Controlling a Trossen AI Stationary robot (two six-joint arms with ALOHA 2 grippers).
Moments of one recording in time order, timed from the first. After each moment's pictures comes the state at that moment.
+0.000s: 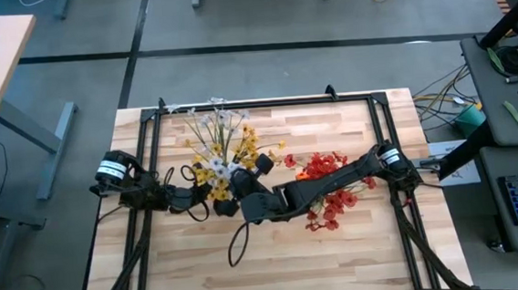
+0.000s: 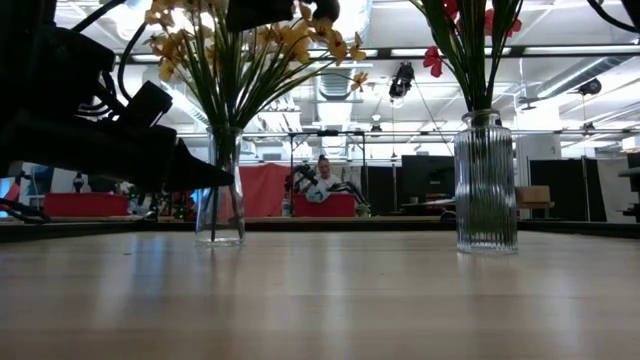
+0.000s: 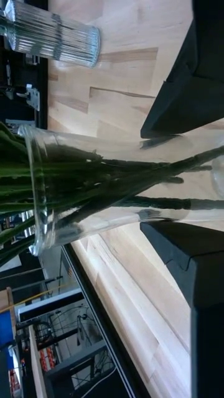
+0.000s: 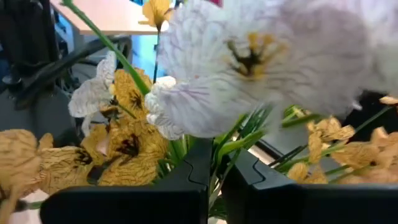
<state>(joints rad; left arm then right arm) -0.25 1.81 0.13 1.47 -0.75 -0.07 0.26 2.12 1.83 -0.11 1.02 0.17</state>
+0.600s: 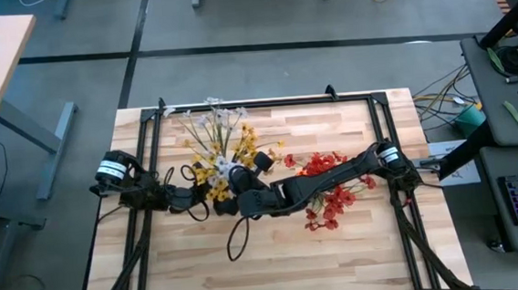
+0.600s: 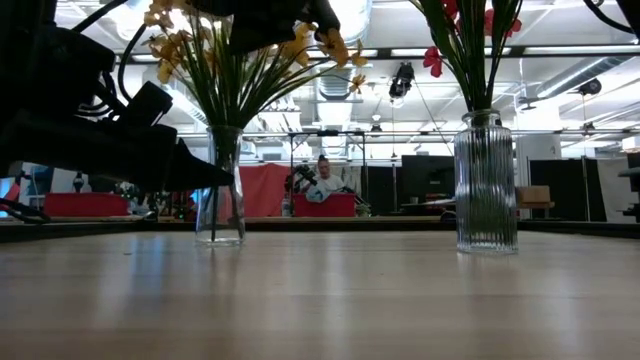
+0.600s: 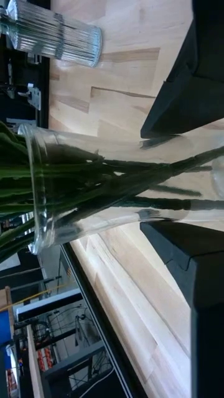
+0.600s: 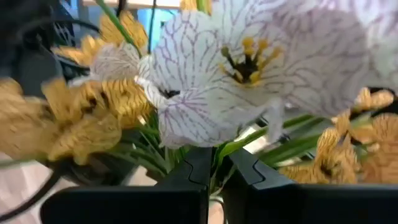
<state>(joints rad) -0.25 1.81 0.13 1.47 -0.75 -0.09 0.23 2.13 1.83 -0.23 0.93 0.23</state>
